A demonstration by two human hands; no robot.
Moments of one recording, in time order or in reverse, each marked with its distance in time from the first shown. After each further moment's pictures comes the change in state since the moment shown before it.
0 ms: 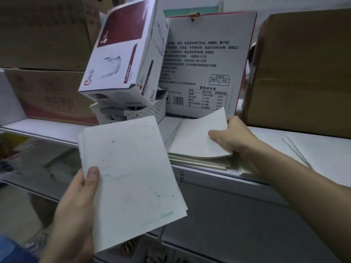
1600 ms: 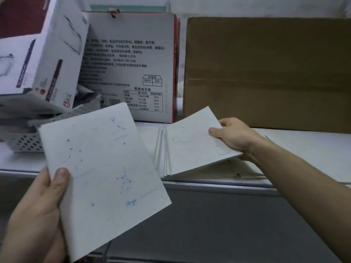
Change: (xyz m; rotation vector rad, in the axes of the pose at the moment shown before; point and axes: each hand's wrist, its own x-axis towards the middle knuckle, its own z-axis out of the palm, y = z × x) left_hand -0.017 0.005 0.145 -0.117 0.027 0.115; right_hand -0.035 0.061 -0.142 0.136 0.008 0.131
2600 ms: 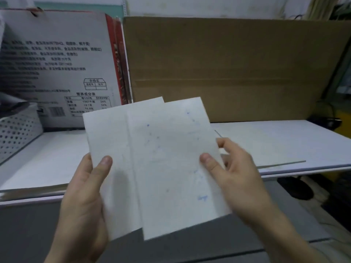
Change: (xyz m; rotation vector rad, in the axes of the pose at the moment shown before) left_hand -0.014 -0.005 0.126 -0.173 -0.280 -0.233; right_hand -0.123 0.074 -0.036 0.275 0.268 -0.306
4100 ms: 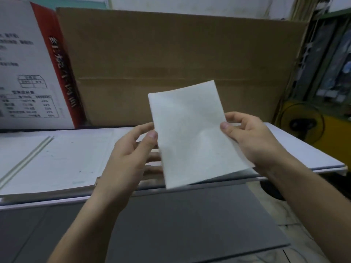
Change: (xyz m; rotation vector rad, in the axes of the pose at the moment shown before) left_hand 0.010 -0.047 0.181 0.325 -0.330 0.082; right_hand 0.088 0.023 -0.188 0.006 -0.005 0.151
